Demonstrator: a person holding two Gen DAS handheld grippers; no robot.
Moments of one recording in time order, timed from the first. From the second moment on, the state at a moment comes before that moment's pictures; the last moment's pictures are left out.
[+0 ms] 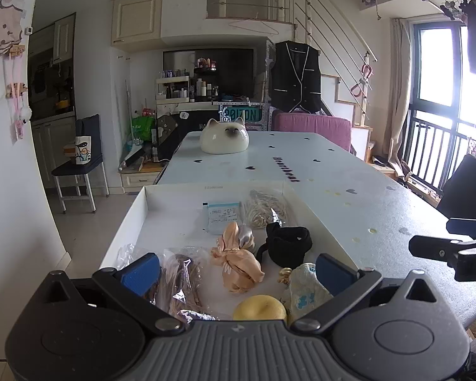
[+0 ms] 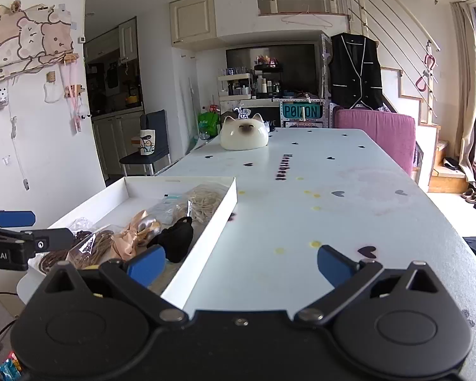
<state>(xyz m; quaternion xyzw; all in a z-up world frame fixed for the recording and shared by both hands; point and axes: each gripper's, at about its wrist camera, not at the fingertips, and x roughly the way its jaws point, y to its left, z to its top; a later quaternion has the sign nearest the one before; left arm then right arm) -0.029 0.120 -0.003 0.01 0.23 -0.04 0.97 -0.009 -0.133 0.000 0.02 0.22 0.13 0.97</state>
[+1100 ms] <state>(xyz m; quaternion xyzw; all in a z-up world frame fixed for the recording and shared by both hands) -0.034 0.122 -0.003 0.01 0.23 -0.04 0.97 -0.015 -0.130 0.001 0.02 0.21 0.13 0.97</state>
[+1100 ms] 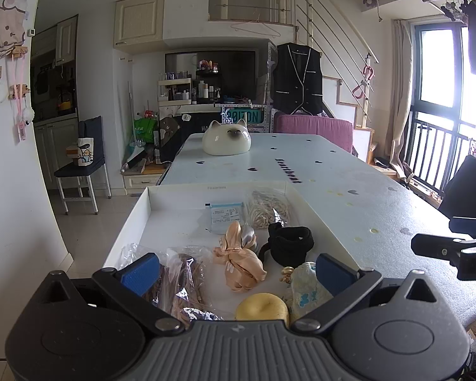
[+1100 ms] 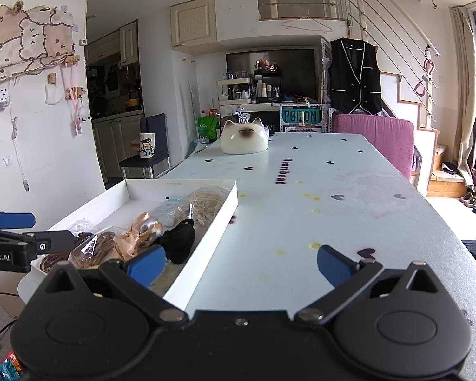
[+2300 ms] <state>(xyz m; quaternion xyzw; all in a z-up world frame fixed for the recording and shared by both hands) -0.036 0.122 0.000 0.01 0.22 -0.04 0.97 -0.019 -0.129 0.004 0.02 0.21 0.13 0.97</state>
